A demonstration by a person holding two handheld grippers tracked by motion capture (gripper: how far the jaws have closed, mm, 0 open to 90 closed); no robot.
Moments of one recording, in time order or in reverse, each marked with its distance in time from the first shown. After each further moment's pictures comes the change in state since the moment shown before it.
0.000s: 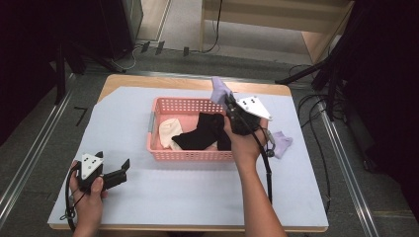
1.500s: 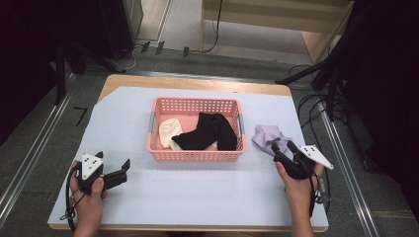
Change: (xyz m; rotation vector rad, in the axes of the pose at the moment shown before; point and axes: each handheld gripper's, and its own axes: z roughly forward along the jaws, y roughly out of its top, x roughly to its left) left arm -0.001 0.000 -0.001 0.004 0.002 0.013; right arm -0.129 -0.116 -0.102 0.149 -0.125 0.174
